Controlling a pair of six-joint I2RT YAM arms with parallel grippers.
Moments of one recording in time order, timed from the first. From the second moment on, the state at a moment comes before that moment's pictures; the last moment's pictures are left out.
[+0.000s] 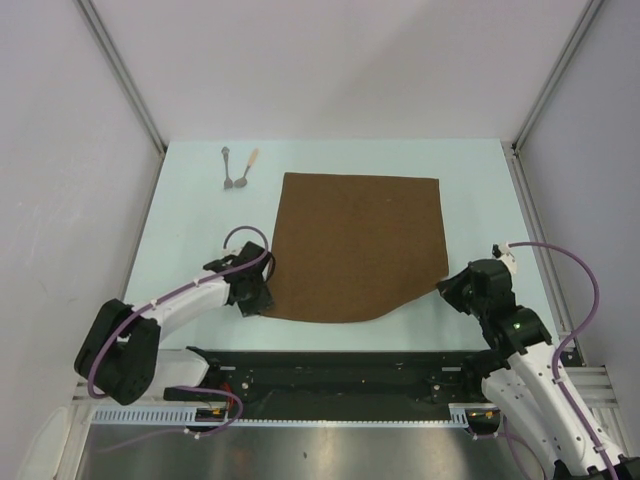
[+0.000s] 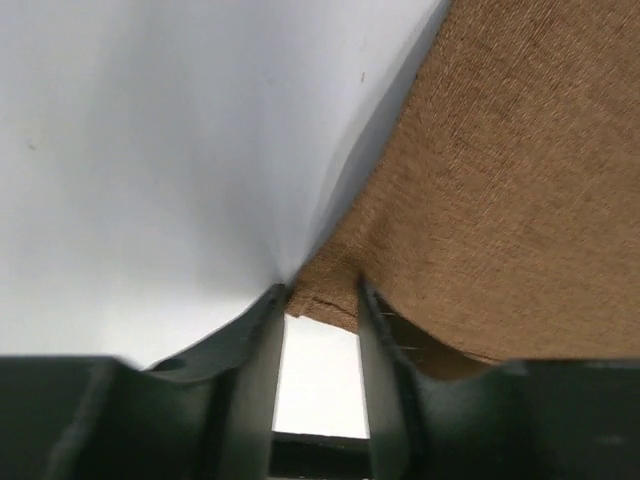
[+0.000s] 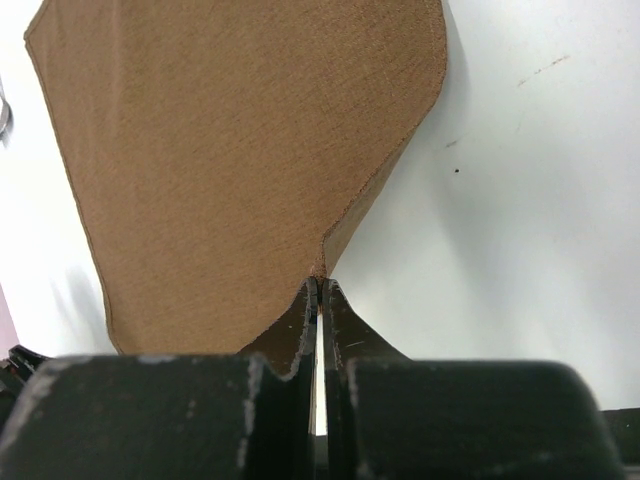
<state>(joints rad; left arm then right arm) -0.51 1.28 0.61 -0.60 -0.14 -0.90 0.32 0.54 0.53 -0.68 0.15 0.93</state>
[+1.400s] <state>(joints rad) -0.51 0.88 0.72 -0.37 -0.08 -0.68 0.28 0.56 0.70 -0.68 0.20 0.80</state>
